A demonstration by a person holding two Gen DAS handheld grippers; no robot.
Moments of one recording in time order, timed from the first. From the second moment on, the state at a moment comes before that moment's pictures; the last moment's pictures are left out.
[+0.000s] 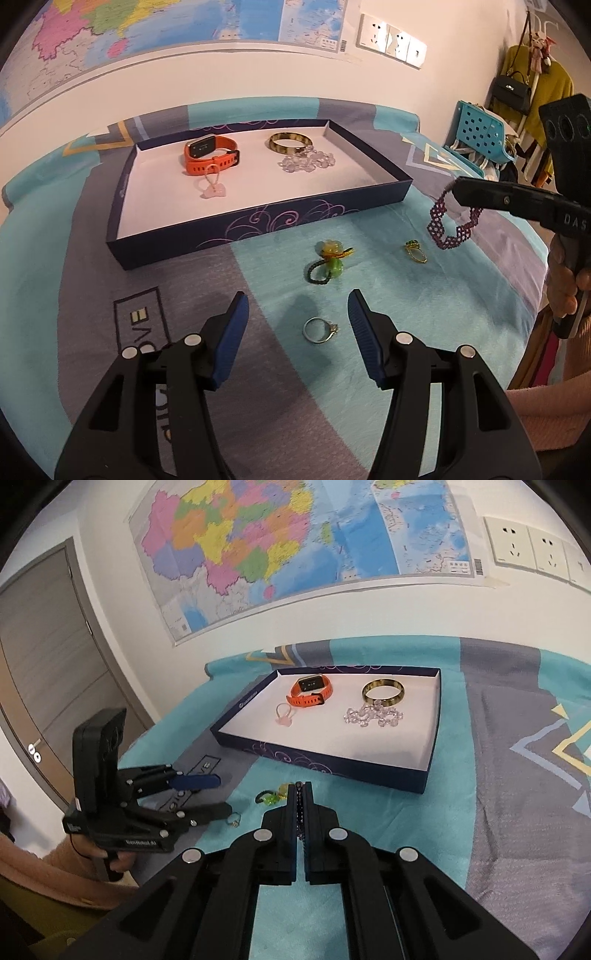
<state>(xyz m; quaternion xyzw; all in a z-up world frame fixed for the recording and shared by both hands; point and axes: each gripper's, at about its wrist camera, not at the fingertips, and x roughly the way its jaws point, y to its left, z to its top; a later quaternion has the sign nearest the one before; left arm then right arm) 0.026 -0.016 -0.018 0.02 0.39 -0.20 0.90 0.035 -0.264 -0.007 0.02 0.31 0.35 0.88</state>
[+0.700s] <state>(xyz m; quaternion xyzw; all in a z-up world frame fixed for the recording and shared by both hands) 0.064 -0.044 -0.030 0.04 0.42 -0.23 0.88 0.046 -0.262 -0.017 0.04 0.33 0.36 0.87</state>
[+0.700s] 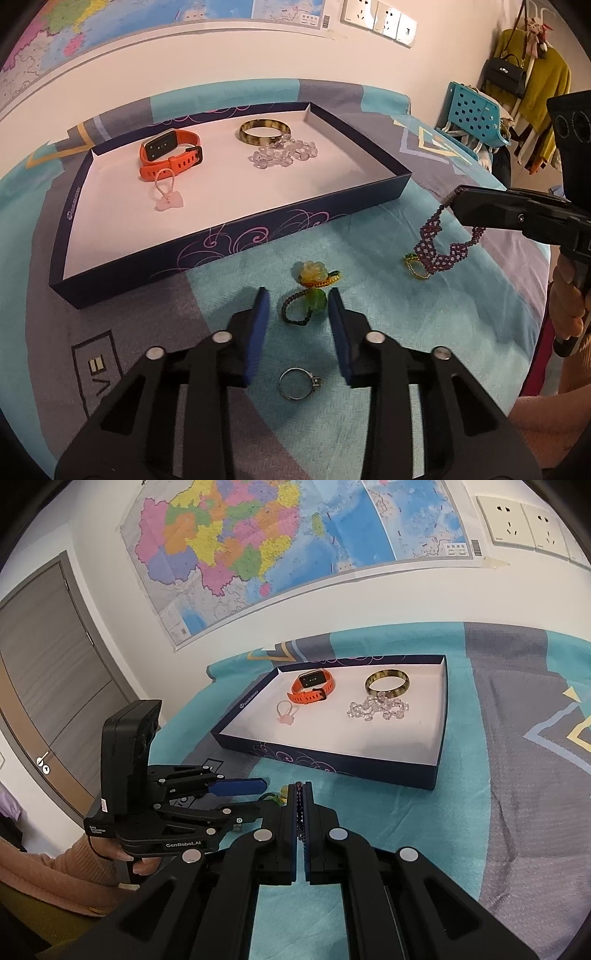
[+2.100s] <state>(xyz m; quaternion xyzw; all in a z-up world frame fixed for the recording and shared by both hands) 0.067 -0.008 0.023 0.01 0.36 -0.20 0.91 0.079 -0.248 0.020 0.02 0.28 0.37 0.88</state>
